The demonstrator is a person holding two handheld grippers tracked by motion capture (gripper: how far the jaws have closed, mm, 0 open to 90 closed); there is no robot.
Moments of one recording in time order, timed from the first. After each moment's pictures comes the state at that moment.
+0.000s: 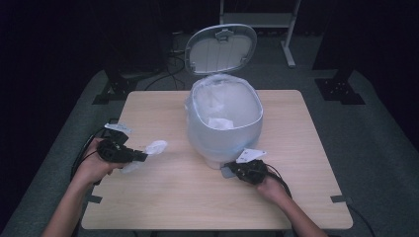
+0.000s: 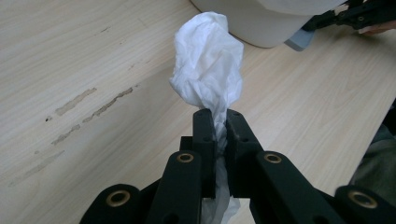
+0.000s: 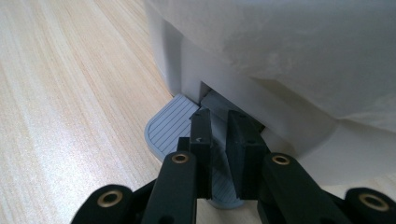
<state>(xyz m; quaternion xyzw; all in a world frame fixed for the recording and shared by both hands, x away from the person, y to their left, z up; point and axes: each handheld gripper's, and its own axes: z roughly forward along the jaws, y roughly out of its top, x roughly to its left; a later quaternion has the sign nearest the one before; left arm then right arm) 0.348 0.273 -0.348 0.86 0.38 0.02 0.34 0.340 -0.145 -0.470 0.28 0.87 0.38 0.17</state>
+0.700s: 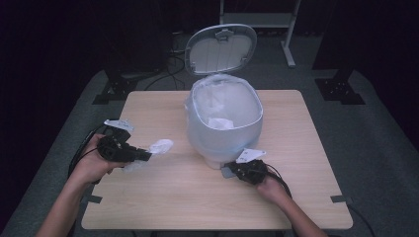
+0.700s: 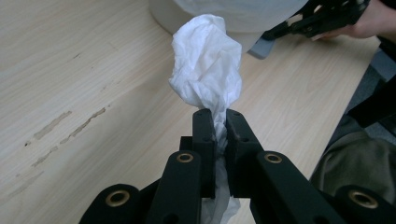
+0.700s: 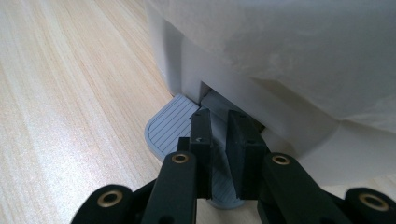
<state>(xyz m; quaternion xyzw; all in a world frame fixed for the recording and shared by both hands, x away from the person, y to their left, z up) 0.334 0.254 -0.316 0.87 0.35 0.02 0.35 0.340 -0.144 -0.470 0.28 0.87 0.38 0.17</state>
